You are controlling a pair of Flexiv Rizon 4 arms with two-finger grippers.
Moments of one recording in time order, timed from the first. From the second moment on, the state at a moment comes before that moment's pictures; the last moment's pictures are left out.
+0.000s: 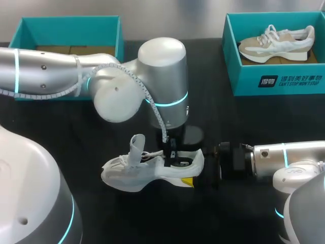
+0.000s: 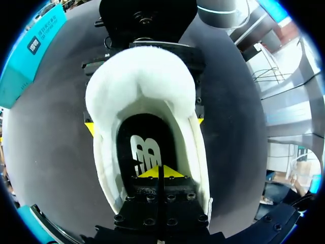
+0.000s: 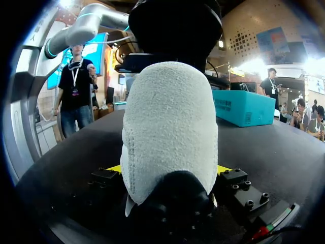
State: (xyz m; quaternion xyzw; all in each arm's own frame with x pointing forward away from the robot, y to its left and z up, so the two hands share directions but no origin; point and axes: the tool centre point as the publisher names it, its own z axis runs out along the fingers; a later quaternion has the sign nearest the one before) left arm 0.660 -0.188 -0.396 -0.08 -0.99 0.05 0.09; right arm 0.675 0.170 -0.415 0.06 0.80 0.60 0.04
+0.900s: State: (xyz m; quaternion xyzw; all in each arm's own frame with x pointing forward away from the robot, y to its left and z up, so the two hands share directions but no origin) left arm 0.643 -0.161 -0.403 -0.06 -0.99 0.03 0.08; right arm 0.674 0.171 -0.416 0.06 0.80 0.60 0.04
